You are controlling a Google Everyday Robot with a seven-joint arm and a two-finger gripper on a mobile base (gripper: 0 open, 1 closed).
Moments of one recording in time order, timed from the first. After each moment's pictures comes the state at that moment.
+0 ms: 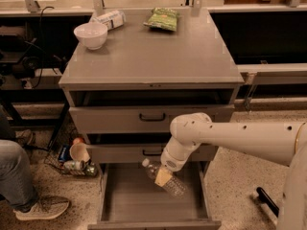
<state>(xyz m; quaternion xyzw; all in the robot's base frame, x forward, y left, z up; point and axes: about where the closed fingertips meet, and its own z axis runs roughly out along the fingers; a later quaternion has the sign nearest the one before) 0.493 -0.038 0.511 -0.54 0.82 0.17 0.05</state>
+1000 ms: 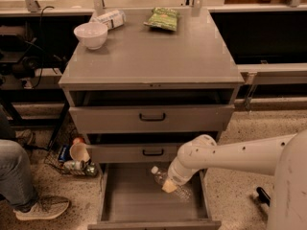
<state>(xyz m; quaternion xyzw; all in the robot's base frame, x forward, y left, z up) 0.504 -0.066 0.433 -0.51 0.85 0.11 0.11</state>
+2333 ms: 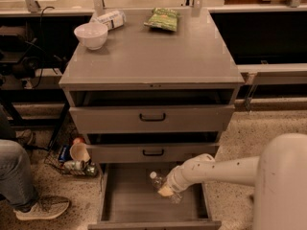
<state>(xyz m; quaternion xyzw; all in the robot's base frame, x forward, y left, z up) 0.530 -0.056 0.337 -0.50 0.83 0.15 0.19</state>
